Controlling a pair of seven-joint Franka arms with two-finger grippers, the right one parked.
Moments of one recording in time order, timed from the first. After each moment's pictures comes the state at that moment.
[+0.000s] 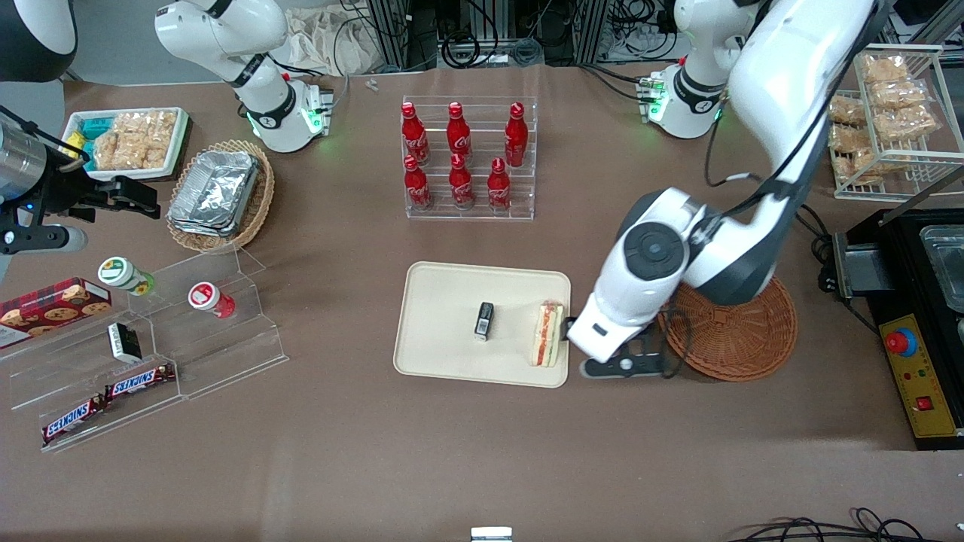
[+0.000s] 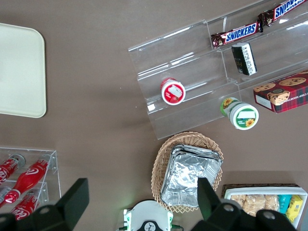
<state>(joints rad) -0.01 0.56 -0.57 -1.43 0.36 1.95 -0.67</state>
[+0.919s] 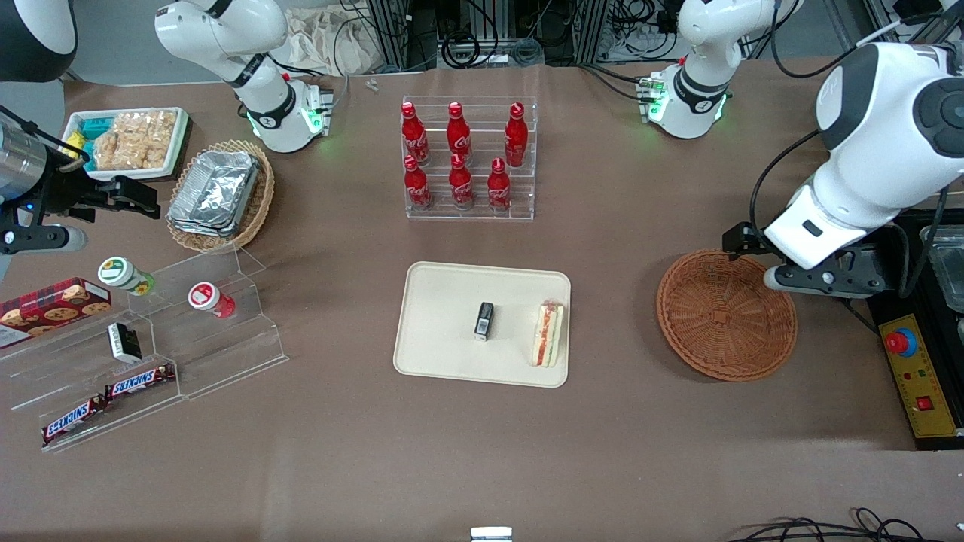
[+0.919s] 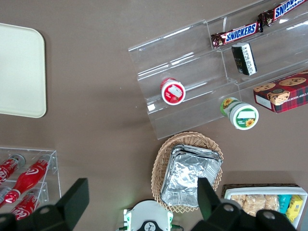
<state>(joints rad) 0.36 0.06 -0.57 -1.76 0.05 1.81 -0.08</state>
